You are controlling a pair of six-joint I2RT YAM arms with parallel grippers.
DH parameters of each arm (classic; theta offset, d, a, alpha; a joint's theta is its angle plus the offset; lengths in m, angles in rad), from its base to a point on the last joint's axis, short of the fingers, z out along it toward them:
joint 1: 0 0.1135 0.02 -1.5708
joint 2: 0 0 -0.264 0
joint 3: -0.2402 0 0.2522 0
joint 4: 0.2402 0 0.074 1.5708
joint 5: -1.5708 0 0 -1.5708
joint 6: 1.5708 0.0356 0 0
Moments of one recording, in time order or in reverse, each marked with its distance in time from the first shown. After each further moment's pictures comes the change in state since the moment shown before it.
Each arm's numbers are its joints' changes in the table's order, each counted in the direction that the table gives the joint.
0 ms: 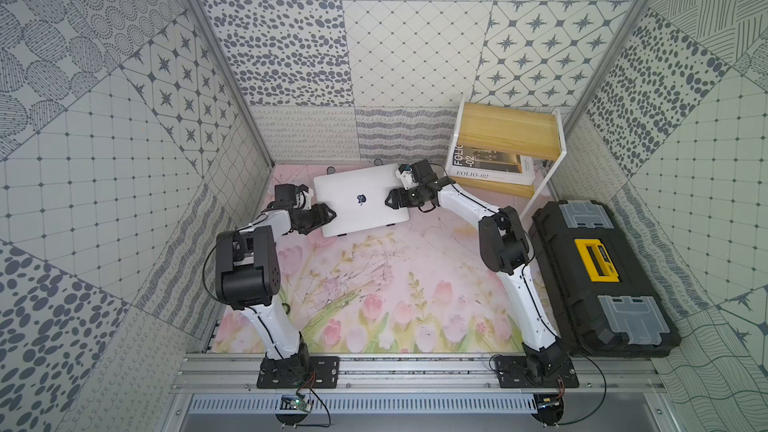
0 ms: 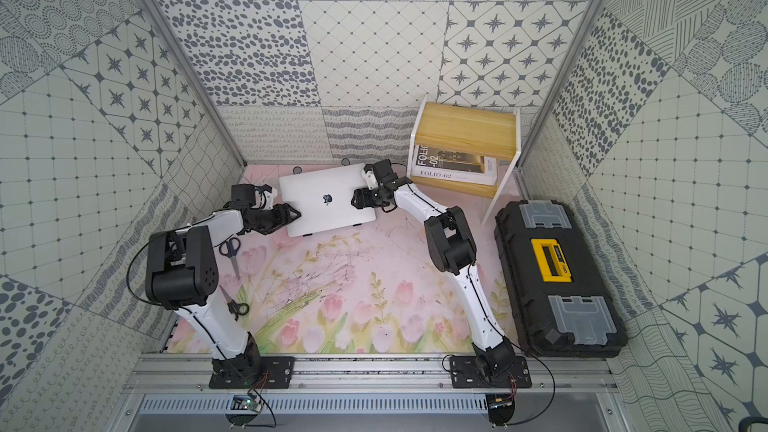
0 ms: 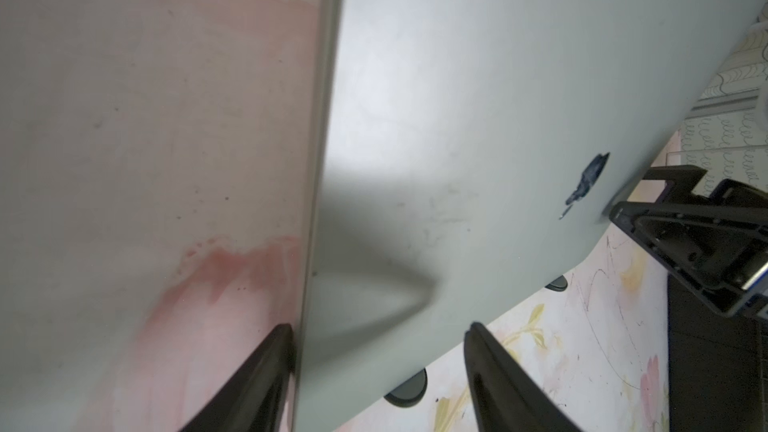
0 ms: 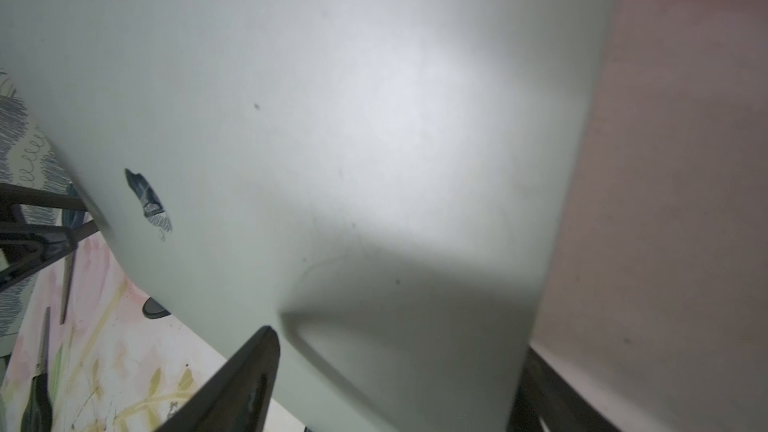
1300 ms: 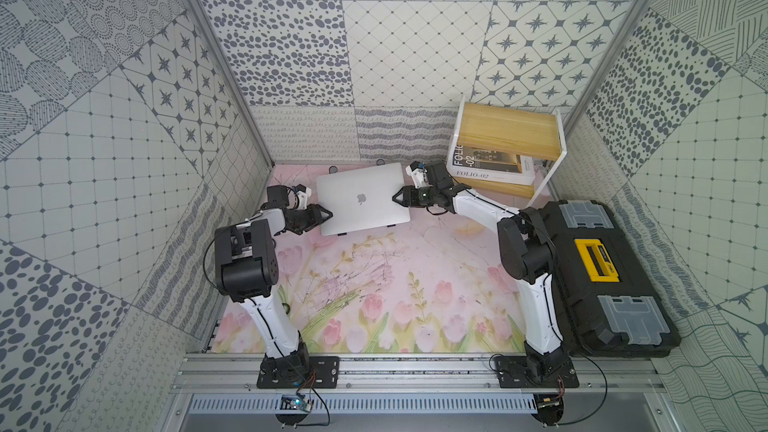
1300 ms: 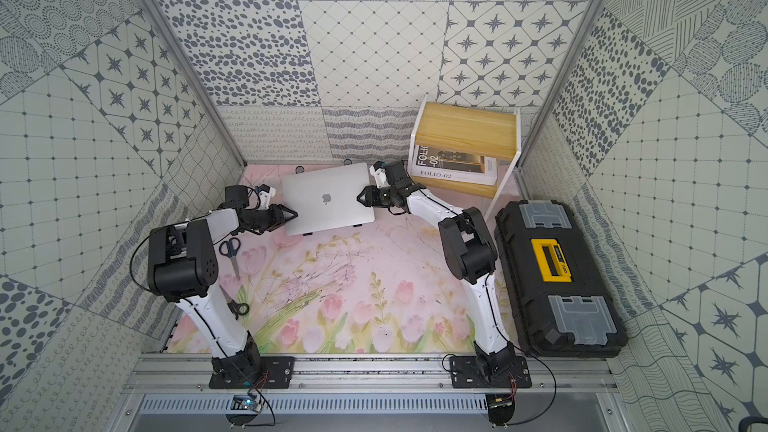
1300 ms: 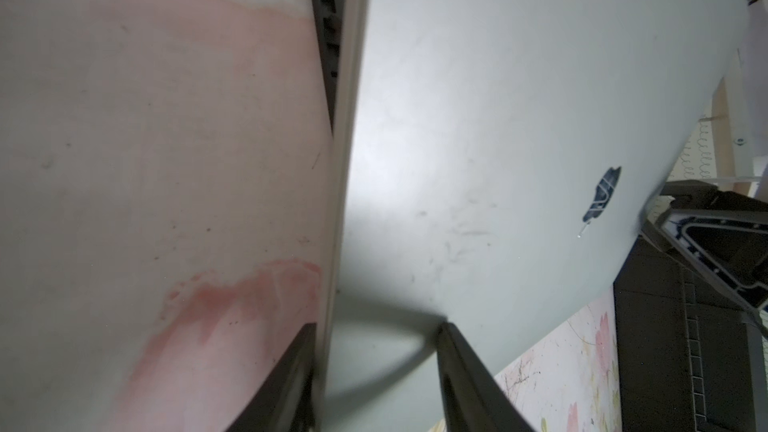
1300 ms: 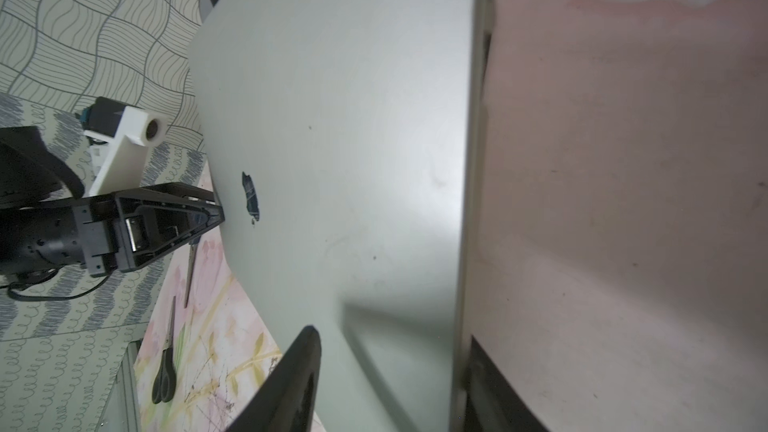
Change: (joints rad) left arm 0.061 0.064 -0.032 -0.006 -0.170 0.066; right arm -0.013 -0.267 0.395 -0.308 0.117 0.168
